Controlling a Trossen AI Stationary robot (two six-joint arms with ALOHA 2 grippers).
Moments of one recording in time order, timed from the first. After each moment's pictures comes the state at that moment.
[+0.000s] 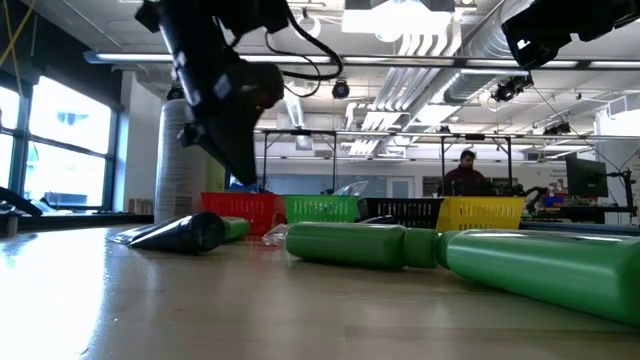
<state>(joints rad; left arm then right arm) -0.08 1.60 1.05 -0.54 -0.17 -0.71 0.44 0.70 0.47 -0.07 0.34 0.10</state>
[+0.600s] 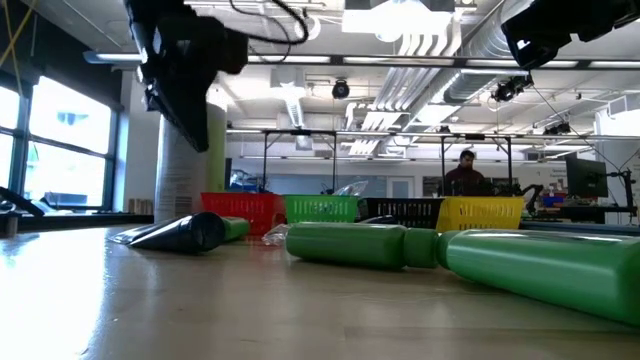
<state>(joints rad) -0.18 1.44 1.06 -0.77 -0.21 -0.72 0.44 0.70 0.47 -0.07 0.34 0.10</state>
